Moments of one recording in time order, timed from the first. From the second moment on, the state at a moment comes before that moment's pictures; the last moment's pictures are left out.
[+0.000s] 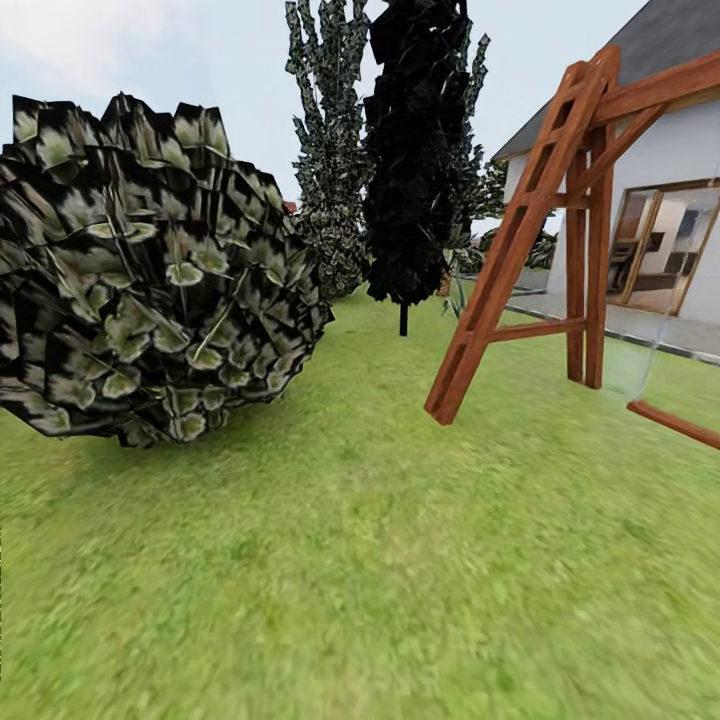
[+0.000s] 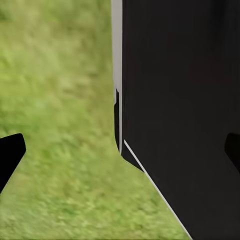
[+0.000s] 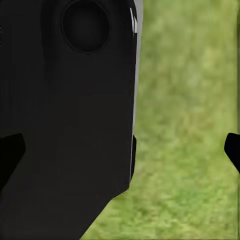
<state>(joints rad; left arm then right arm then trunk) 0.09 0.07 0.00 -0.02 0.00 0.00 -0.01 0.01 -0.05 0.00 0.02 0.03 0.00 0.00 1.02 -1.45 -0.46</state>
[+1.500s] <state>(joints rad) 0.09 0.07 0.00 -0.02 0.00 0.00 -0.01 0.01 -0.05 0.00 0.02 0.04 0.00 0.00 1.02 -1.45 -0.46</state>
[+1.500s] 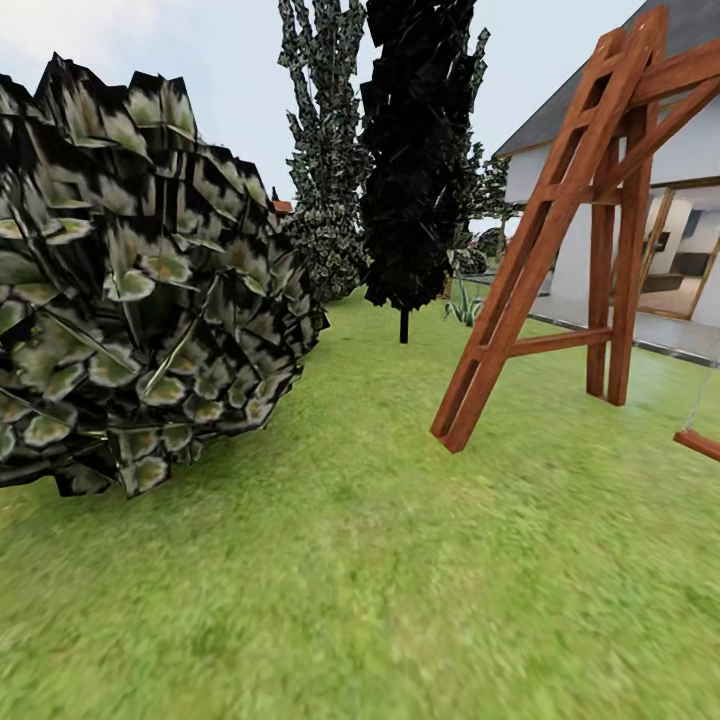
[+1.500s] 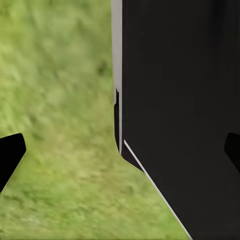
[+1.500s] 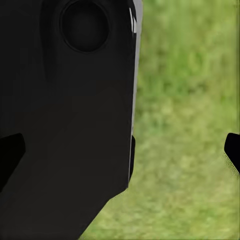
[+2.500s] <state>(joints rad) 0.09 0.07 0.00 -0.02 0.00 0.00 -0.01 0.01 -0.05 0.00 0.02 0.04 0.00 0.00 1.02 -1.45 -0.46</state>
